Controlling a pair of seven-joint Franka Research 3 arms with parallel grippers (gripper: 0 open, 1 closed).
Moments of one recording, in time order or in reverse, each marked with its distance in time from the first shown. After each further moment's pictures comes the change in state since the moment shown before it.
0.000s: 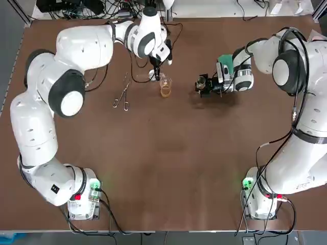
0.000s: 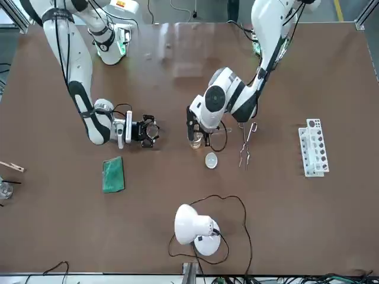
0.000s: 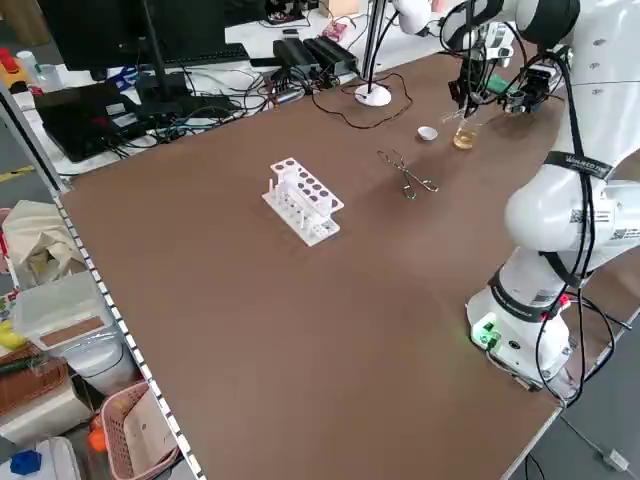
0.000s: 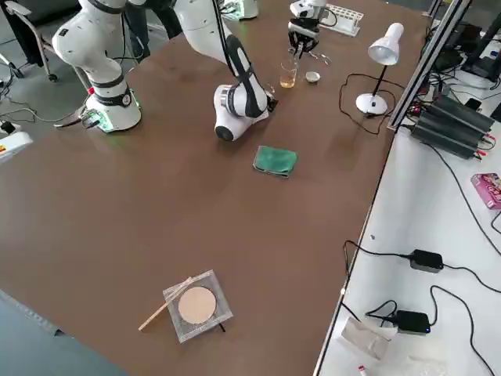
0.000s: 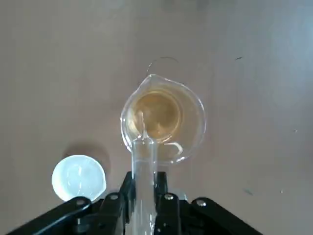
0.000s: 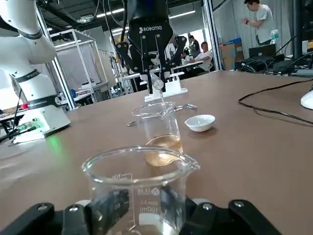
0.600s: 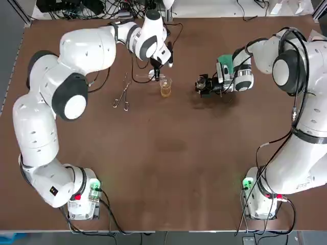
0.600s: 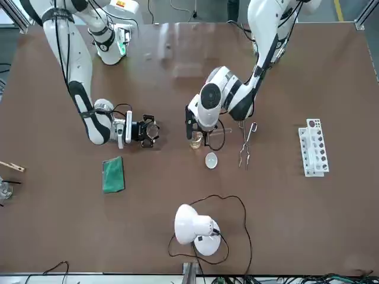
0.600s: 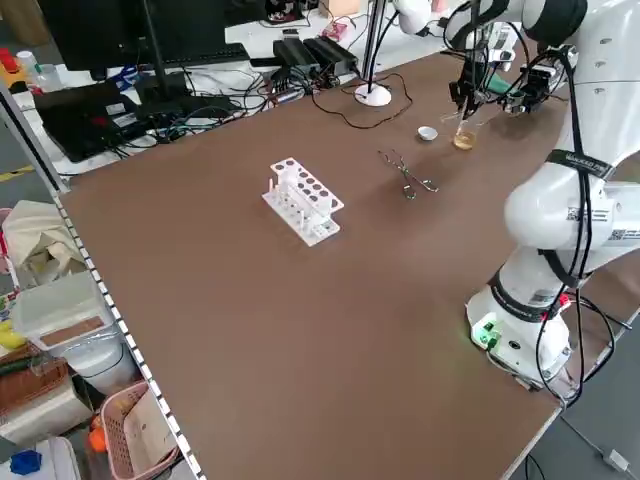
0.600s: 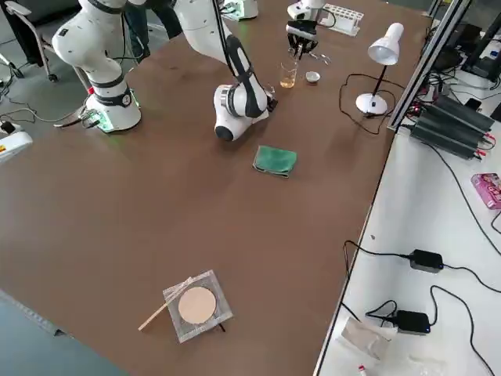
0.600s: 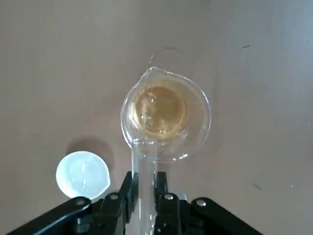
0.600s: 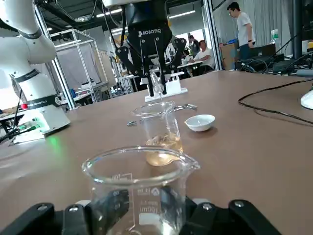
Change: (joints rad) left arm -0.069 0.003 0.065 0.001 0.033 0.000 0.000; right arm 0.000 0.000 0.000 0.000 0.000 0.001 0.000
